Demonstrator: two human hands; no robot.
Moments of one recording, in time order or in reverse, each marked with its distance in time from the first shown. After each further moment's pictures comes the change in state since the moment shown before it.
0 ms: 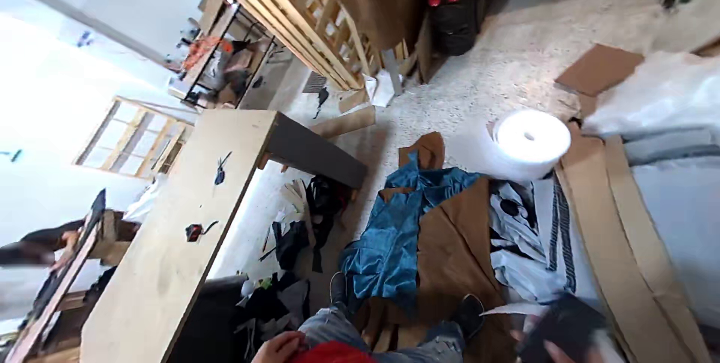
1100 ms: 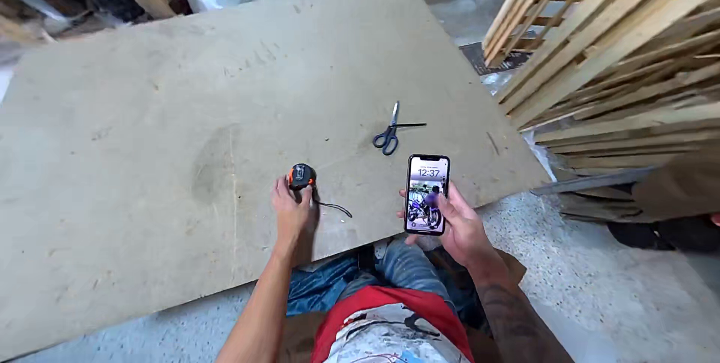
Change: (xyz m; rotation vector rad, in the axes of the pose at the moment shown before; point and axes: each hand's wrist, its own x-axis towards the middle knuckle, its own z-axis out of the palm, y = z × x) left_hand 0.330 -0.242 -0.559 -0.610 1.177 -0.167; right_hand 0.234 0.425 0.985 -0.548 -1.198 0.602
